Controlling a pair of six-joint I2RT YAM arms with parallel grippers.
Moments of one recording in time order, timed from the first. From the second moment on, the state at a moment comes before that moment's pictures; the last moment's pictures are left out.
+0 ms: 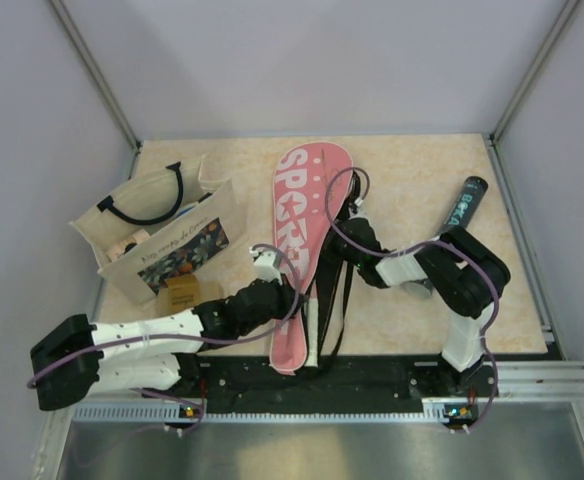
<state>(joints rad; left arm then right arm) -1.09 1.07 0.42 0.14 -0.31 -0.82 0.65 1.85 0.74 0.66 -0.07 1.10</state>
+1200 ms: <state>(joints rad) -1.09 1.08 0.34 0.29 -0.38 -0.97 0.71 1.93 0.91 0.49 0.18 1.14</state>
